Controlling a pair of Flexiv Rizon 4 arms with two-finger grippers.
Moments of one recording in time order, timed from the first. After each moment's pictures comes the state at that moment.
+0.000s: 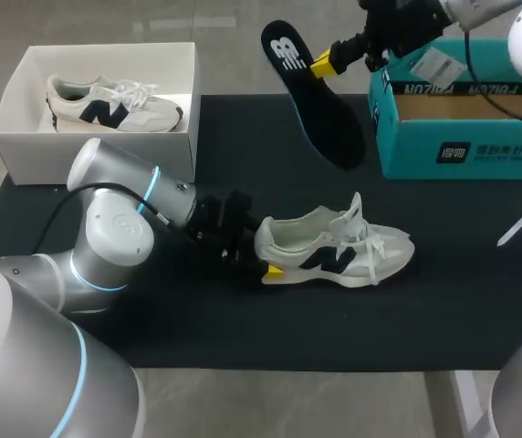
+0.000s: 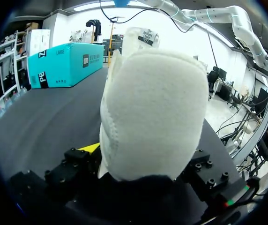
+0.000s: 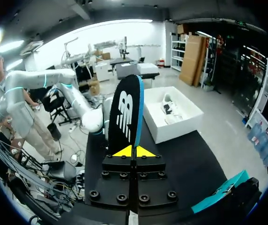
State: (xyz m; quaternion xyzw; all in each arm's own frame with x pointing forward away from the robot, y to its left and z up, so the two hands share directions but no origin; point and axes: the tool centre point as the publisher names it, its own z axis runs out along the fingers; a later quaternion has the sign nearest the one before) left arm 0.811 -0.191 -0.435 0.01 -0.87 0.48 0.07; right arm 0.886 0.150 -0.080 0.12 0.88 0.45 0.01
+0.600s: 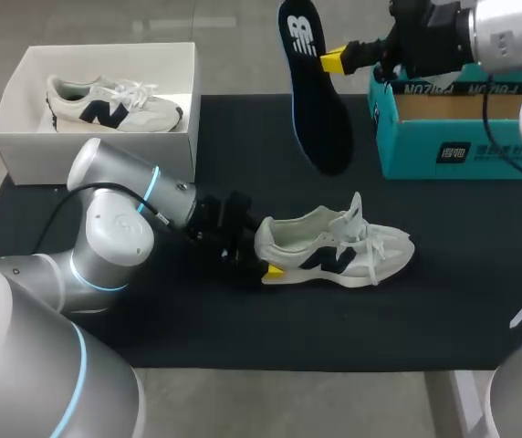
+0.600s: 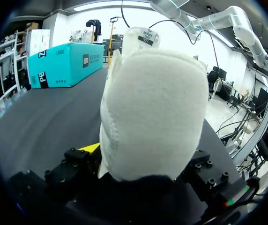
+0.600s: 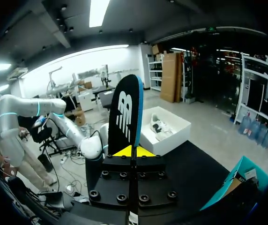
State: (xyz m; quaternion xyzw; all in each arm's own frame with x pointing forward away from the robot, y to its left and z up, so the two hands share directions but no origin) left arm 0.811 -0.191 -0.435 0.01 -0.87 0.48 0.07; right arm 0.857 0.147 -0.054 0.20 0.81 0.55 0.06
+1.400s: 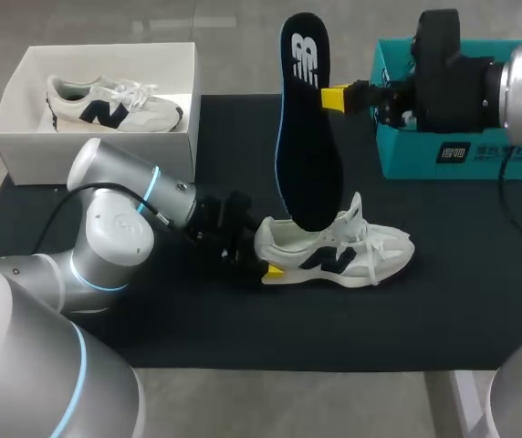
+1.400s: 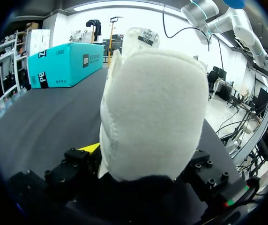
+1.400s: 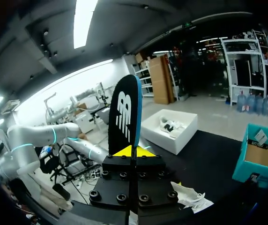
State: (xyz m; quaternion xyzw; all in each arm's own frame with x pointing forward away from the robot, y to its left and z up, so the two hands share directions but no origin) left arm 0.811 -0.191 -0.436 0.01 -0.87 0.48 0.07; right arm 0.725 0.164 -0.014 0.32 0.74 0.59 0.03
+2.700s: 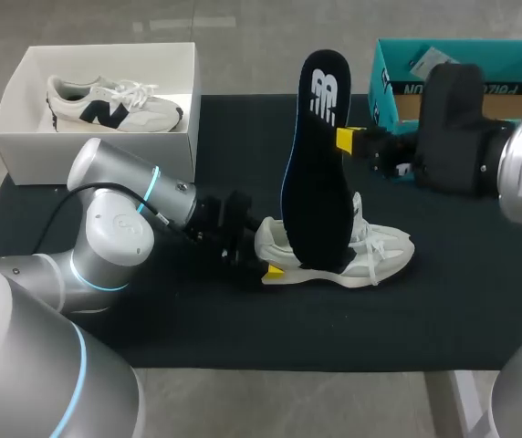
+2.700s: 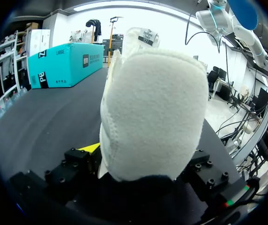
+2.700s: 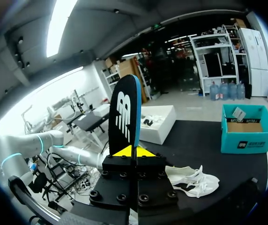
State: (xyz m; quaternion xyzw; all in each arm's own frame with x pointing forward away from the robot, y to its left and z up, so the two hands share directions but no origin) left arm 0.811 -0.191 -0.436 0.01 -0.87 0.48 0.07; right arm 0.681 0.152 -0.033 0.44 0.70 0.56 0.09
